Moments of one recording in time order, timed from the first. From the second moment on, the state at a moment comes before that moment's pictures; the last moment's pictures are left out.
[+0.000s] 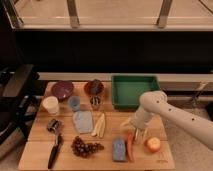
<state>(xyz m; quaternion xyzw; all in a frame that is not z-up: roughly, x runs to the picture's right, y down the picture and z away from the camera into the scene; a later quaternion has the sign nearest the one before) 0.159 0.255 0.795 -0.31 -0.33 -0.37 0.81</state>
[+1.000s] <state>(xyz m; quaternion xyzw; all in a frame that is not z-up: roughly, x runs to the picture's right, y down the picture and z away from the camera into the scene) 0.160 0.269 0.800 -0.33 -0.35 -0.36 0.80</state>
